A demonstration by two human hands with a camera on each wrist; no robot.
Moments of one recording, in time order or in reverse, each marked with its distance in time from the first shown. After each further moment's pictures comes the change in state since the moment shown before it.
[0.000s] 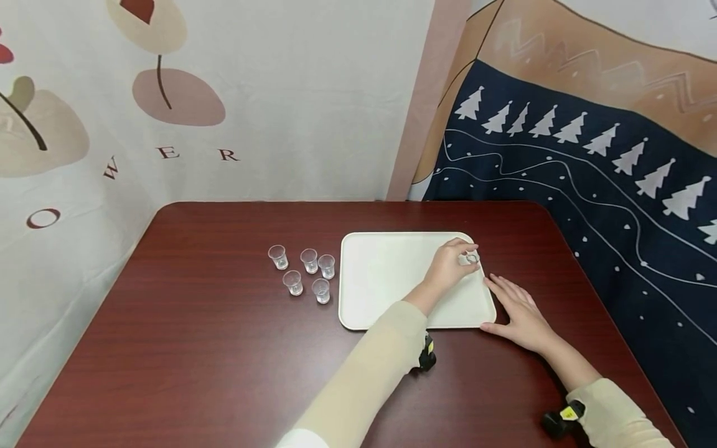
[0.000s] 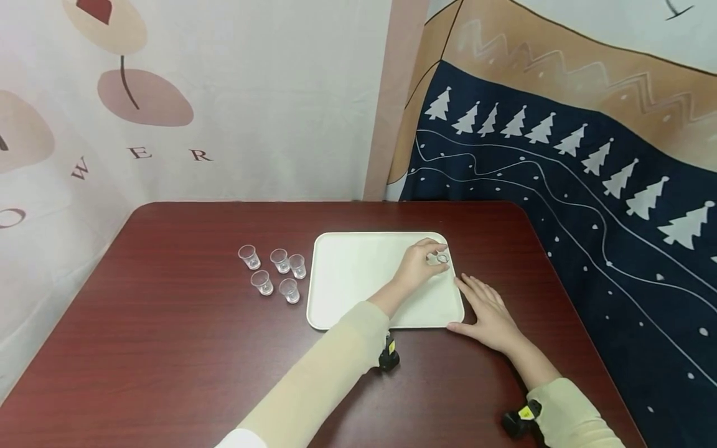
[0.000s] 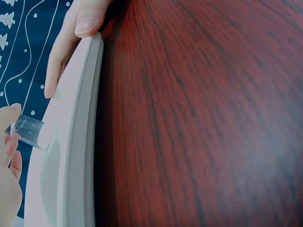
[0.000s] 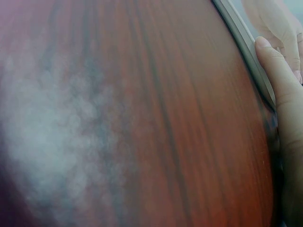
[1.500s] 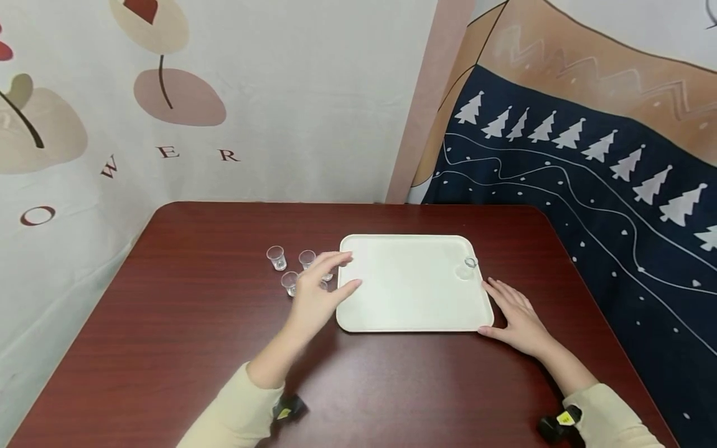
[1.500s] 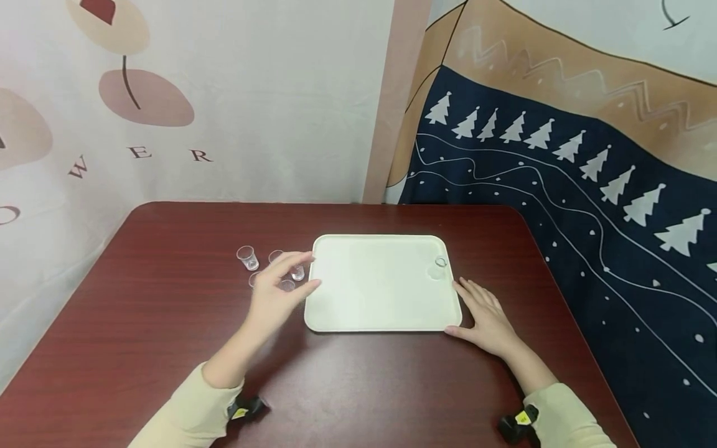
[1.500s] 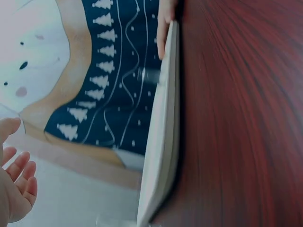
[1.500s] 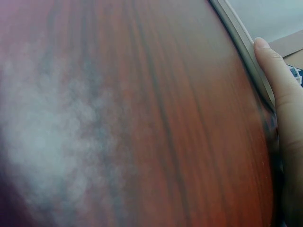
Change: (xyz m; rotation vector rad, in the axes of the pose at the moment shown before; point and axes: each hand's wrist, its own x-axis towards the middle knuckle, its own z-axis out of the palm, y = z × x) left_hand -0.158 0.020 -0.200 -0.163 0.466 0.122; right_hand 0.000 0.002 0.003 0.004 -0.011 0.021
